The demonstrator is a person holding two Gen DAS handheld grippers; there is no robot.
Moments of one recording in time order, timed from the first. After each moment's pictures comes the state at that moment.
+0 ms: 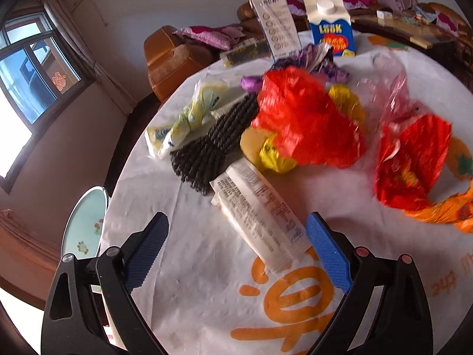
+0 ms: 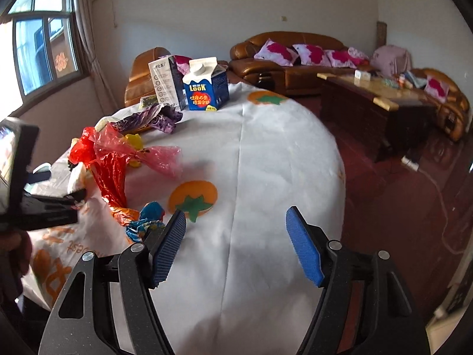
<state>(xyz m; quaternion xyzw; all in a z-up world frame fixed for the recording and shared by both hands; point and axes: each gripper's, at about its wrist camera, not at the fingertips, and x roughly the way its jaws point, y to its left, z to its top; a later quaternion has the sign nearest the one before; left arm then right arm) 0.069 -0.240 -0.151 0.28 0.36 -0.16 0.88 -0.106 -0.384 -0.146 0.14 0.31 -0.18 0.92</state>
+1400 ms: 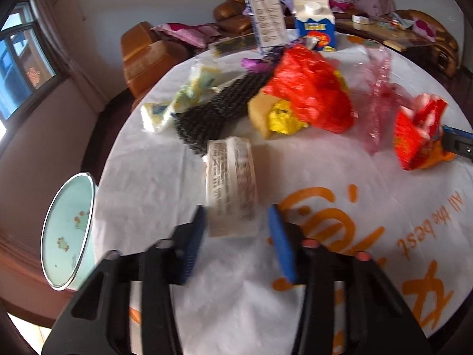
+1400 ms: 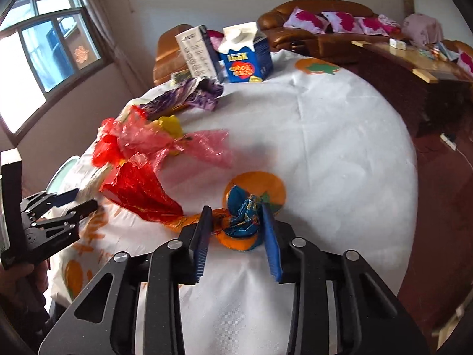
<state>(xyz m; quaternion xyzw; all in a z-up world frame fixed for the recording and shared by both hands) 0.063 -0.193 -0.145 0.25 0.38 -0.24 0.86 -0.058 -0.373 -0.154 0.19 0.36 -0.08 0.91</state>
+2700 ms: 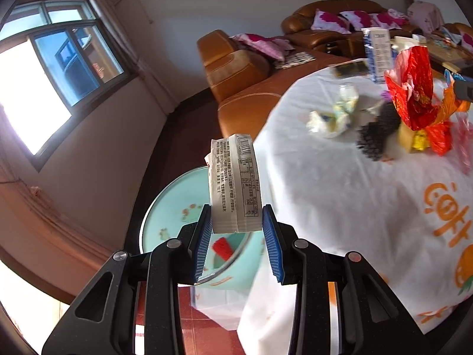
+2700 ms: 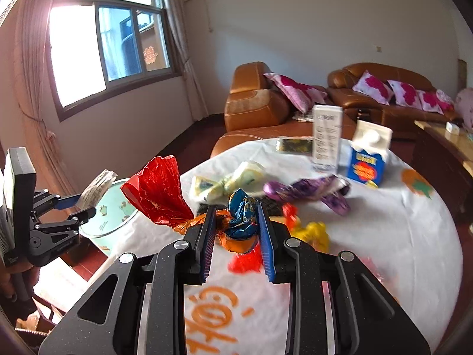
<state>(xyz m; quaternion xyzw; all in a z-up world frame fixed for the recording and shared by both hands) 0.107 -0.043 -0.080 0.25 0.32 -0.09 0.91 0.036 -0.247 -0.064 0.08 0.26 0.03 0.96</state>
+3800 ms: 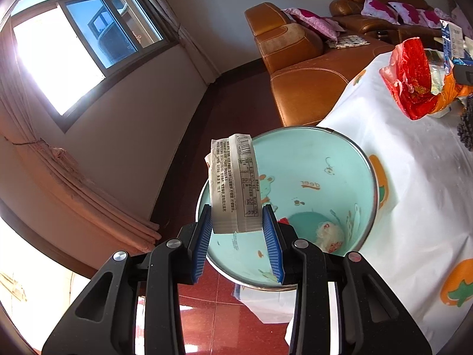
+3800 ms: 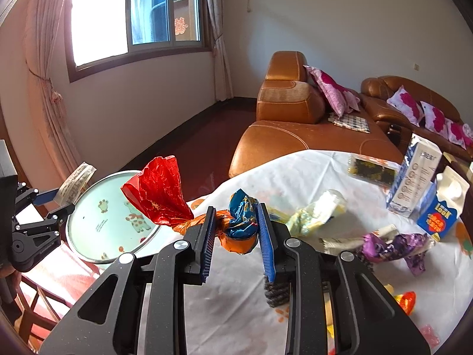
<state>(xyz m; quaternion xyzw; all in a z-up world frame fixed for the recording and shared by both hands) 0.170 0.045 -0.106 0.24 0.36 0.02 0.90 0.158 -0.149 -0.079 0.00 0.29 0.07 0.95</state>
